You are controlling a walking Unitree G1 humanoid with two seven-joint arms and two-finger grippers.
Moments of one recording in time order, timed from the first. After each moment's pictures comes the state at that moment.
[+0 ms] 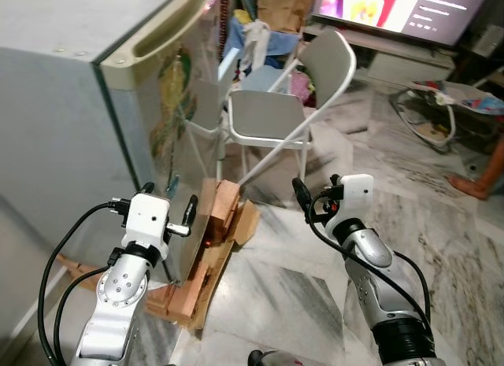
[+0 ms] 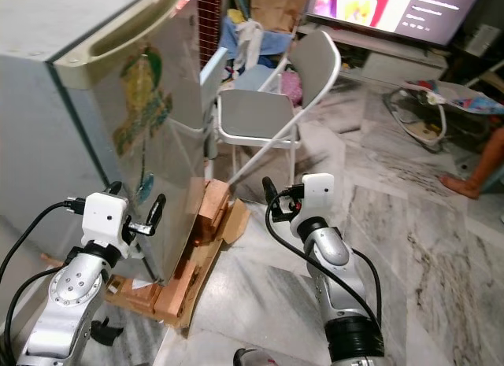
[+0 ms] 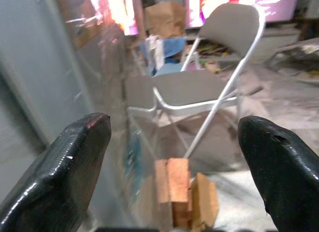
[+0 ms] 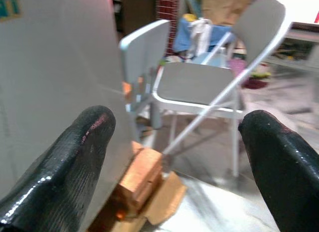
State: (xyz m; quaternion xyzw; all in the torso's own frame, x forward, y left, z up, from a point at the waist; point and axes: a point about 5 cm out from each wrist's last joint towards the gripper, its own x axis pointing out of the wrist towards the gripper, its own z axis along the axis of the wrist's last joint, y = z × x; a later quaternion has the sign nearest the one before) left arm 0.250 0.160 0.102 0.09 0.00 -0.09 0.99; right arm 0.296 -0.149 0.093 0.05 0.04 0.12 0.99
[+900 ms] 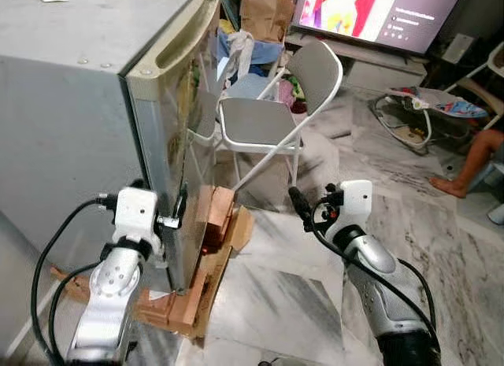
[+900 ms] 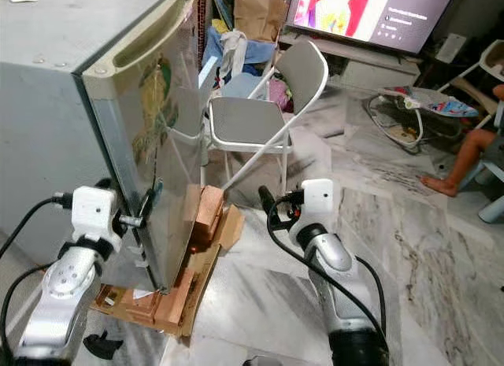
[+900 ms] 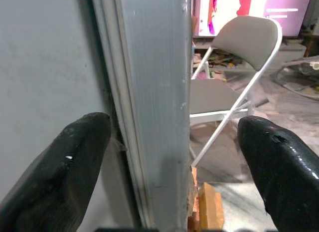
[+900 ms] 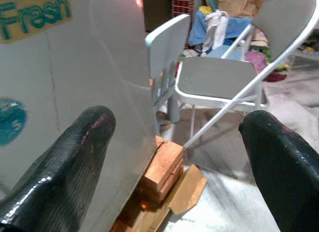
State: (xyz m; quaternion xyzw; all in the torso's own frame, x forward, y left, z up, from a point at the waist) left arm 0.268 0.171 0.104 0.08 0.00 -0.07 0.99; right arm 0.280 -0.143 0.098 0.07 0.07 0.16 0.98
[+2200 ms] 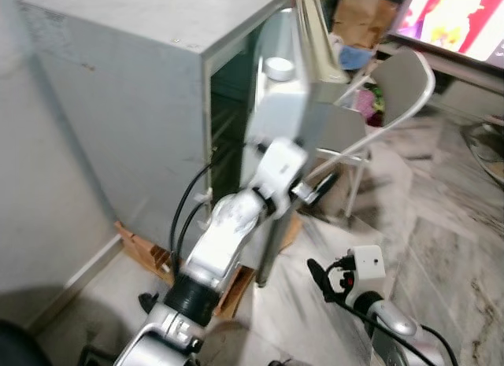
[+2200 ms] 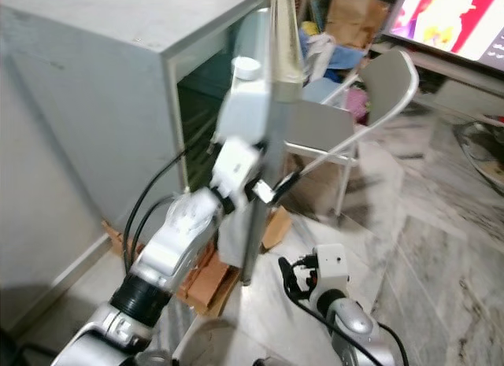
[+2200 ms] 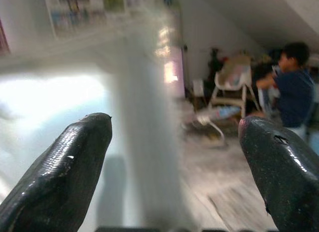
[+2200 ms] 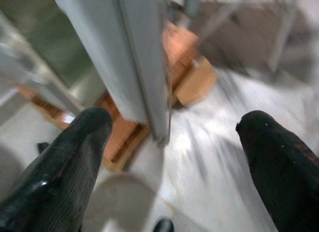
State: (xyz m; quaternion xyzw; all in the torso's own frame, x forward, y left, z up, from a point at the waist) left arm 0.310 -0.006 0.195 0.04 -0.15 -0.38 0.91; right arm 0.203 -0.191 -0.003 0.04 0.28 0.08 0.96
